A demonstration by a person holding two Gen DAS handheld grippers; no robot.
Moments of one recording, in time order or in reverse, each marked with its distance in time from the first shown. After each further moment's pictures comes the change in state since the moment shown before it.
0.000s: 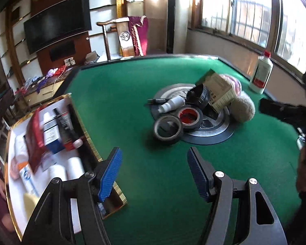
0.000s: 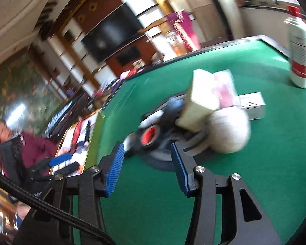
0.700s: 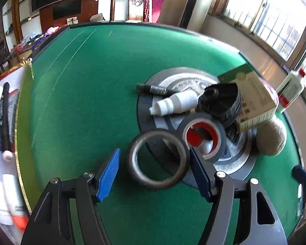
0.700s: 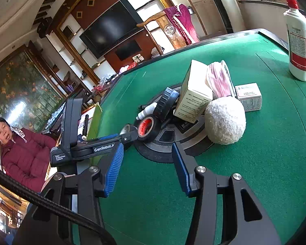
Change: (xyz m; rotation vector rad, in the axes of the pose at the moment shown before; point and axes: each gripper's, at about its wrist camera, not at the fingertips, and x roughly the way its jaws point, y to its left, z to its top) left arm 0.107 0.013 0.029 -0.251 0.167 -0.094; right arm 0.009 0.002 -0.013 -0.011 0.058 0.005
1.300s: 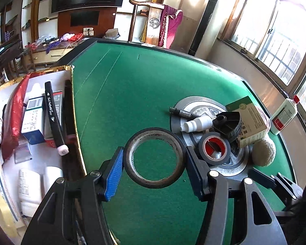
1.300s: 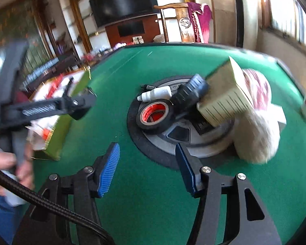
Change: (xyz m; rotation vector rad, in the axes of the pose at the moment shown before) left arm -0.063 0.054 -0.008 -0.075 -0.145 0.029; right arm 0.078 0.055 -0.015 -0.326 0.107 -0.216
